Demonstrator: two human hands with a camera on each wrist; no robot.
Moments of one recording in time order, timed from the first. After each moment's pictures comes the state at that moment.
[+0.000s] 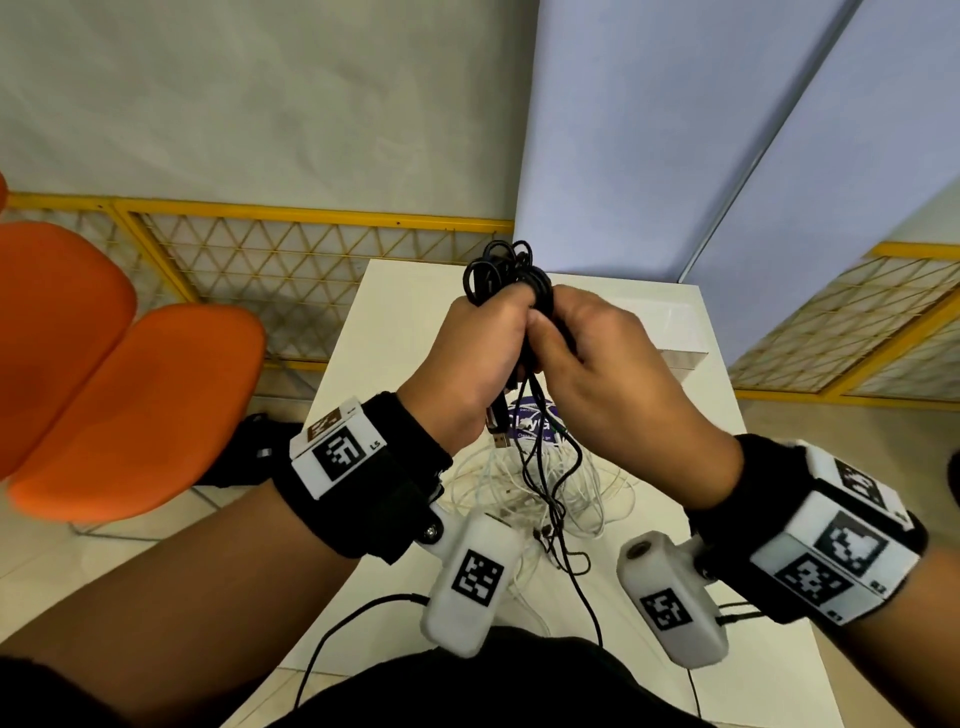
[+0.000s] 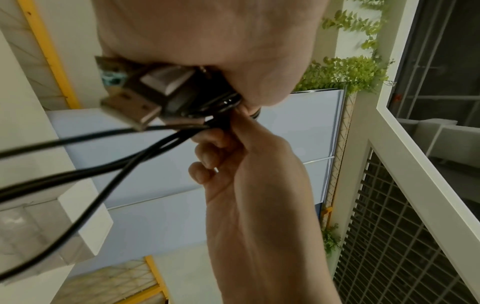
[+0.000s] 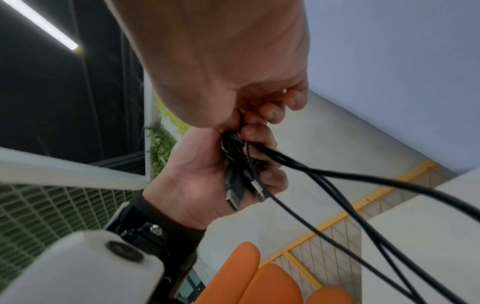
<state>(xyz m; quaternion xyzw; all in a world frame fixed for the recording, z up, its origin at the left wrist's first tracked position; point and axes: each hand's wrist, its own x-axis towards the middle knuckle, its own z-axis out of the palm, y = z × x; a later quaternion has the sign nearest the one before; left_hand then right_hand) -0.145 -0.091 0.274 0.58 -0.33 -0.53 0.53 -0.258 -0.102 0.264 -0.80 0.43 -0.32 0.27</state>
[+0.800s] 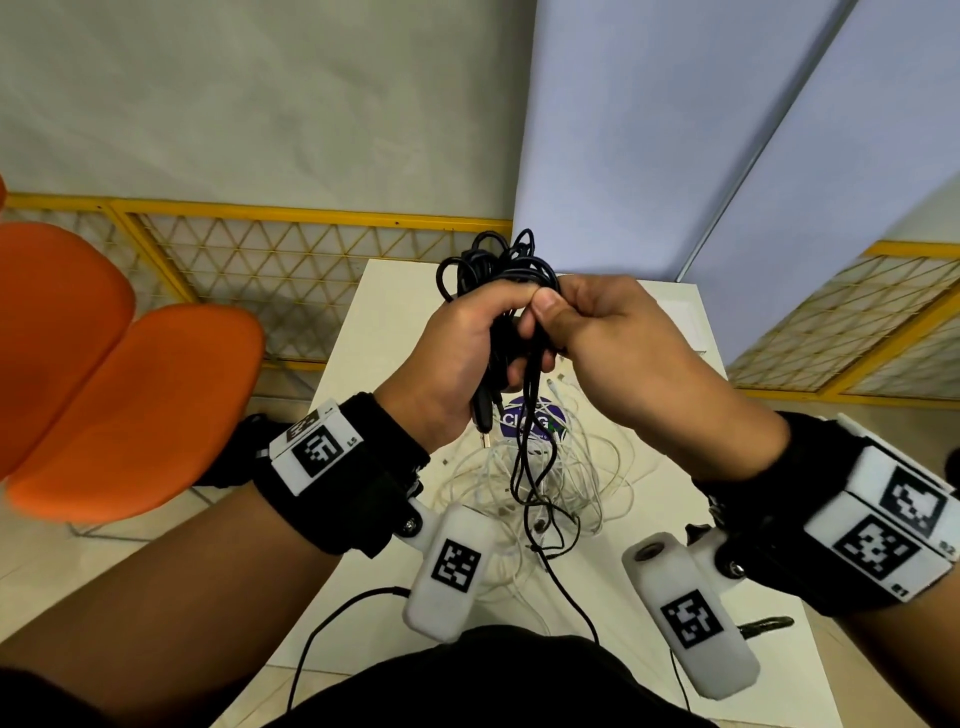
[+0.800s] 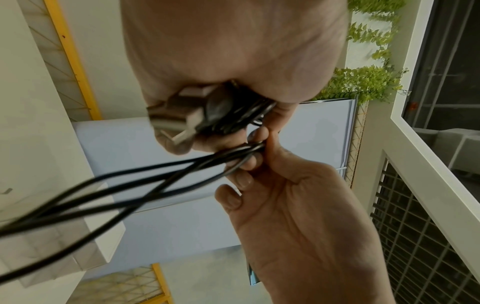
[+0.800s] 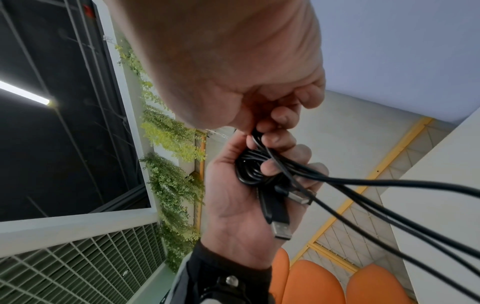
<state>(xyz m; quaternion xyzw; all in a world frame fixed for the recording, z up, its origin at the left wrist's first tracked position) -0.129 -0.086 0.265 0.47 -0.39 -0.59 0.53 -0.258 -0.103 0.289 -0.70 0.46 -0.30 0.46</state>
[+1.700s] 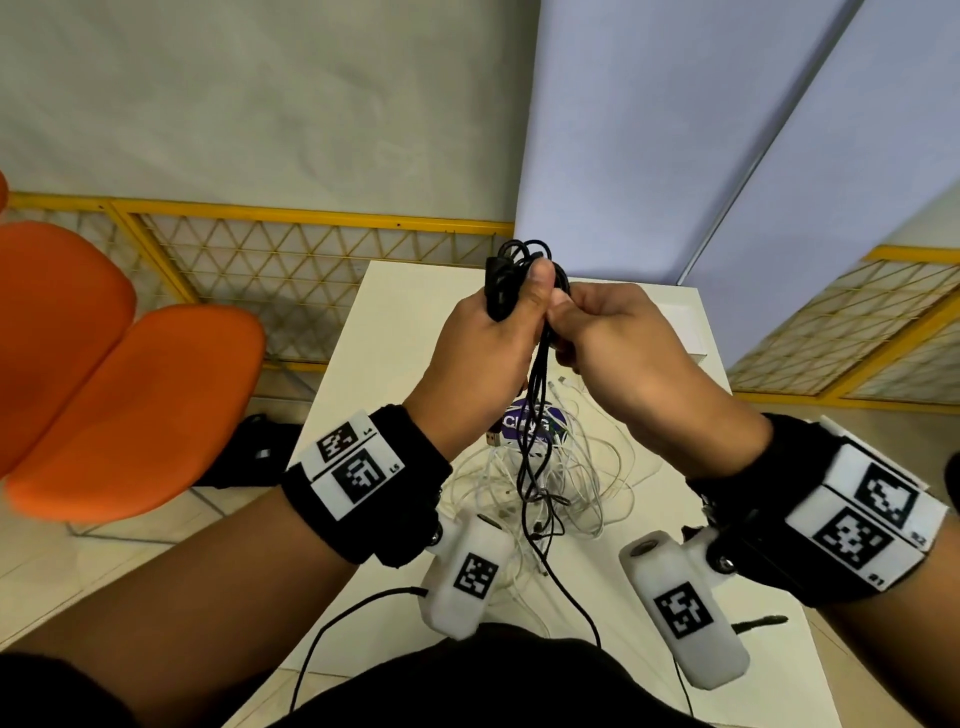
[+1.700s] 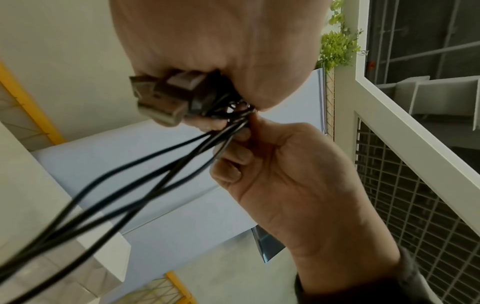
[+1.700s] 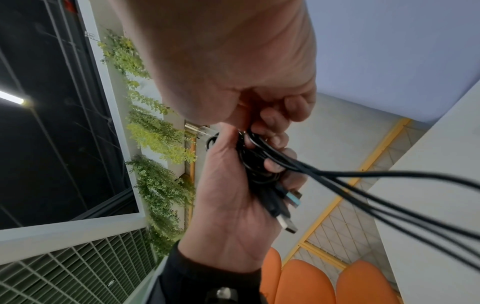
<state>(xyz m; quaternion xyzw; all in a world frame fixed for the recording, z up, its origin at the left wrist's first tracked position) -0.139 -0.096 0.251 0.58 -0.52 -0.36 0.51 -0.256 -0.105 0.287 -0.67 0.48 -0.33 0.46</state>
